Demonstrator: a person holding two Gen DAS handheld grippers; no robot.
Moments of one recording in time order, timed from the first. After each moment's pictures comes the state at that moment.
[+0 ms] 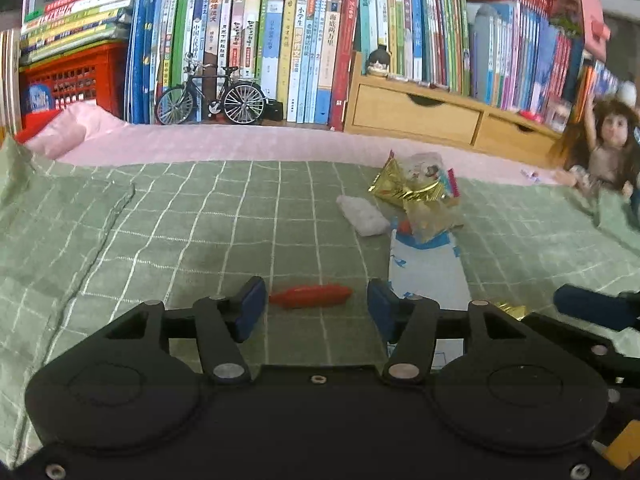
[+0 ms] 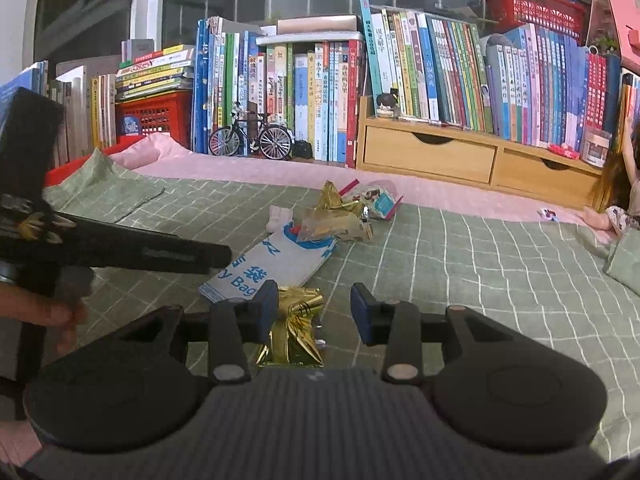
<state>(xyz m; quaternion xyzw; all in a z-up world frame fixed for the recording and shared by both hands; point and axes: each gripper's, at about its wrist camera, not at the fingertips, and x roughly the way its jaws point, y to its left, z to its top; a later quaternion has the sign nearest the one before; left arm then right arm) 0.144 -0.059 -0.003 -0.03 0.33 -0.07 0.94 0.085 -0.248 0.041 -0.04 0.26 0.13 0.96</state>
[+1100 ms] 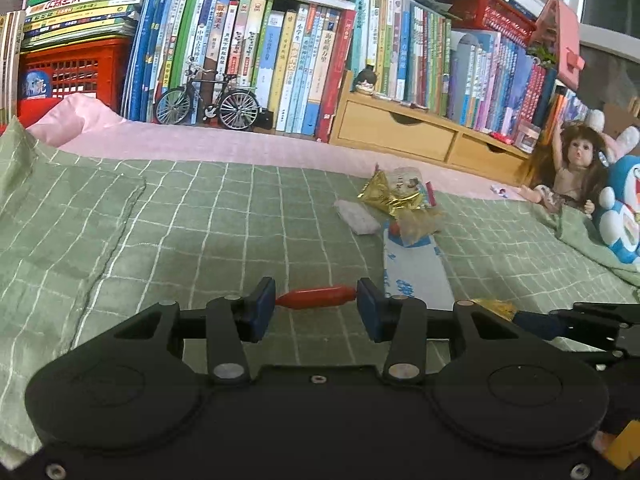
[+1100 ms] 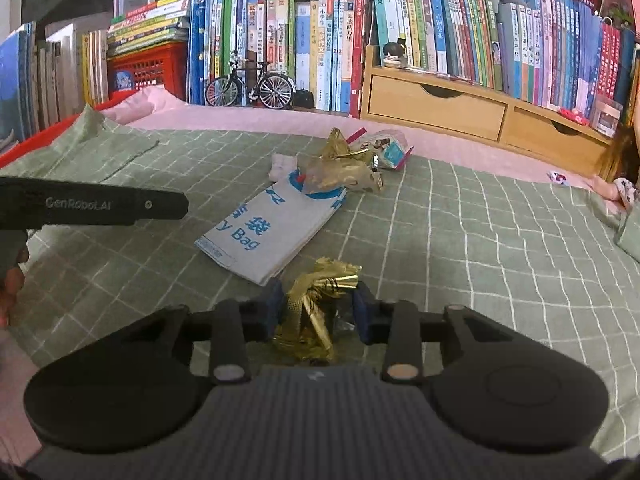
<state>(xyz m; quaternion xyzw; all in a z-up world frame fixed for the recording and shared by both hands) 0.111 -0.016 0.004 -0.08 0.30 -0.13 0.94 0.096 -0.236 0.027 -0.05 0.33 0.12 0.93</state>
